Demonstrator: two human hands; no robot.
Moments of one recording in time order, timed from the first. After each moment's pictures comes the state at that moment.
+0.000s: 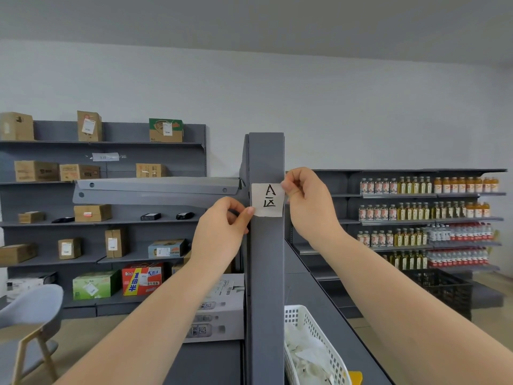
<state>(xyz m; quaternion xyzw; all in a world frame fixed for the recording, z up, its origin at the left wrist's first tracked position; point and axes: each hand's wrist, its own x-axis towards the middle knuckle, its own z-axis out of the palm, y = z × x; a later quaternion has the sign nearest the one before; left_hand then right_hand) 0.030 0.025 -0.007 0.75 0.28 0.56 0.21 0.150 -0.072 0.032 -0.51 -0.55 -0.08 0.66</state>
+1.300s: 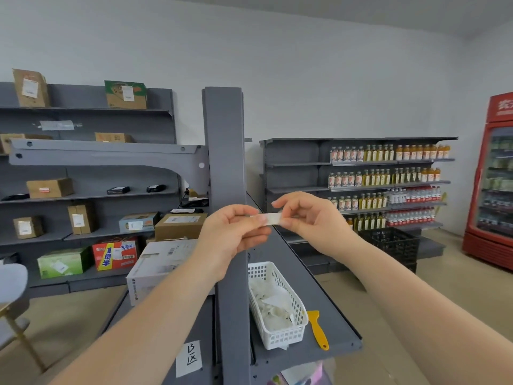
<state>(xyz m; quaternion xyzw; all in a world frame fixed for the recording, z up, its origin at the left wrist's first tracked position) 0.055 -0.044 -0.058 0.59 0.15 0.40 0.68 0.215 -0.142 -0.059 -0.54 -0.64 0.02 0.55</state>
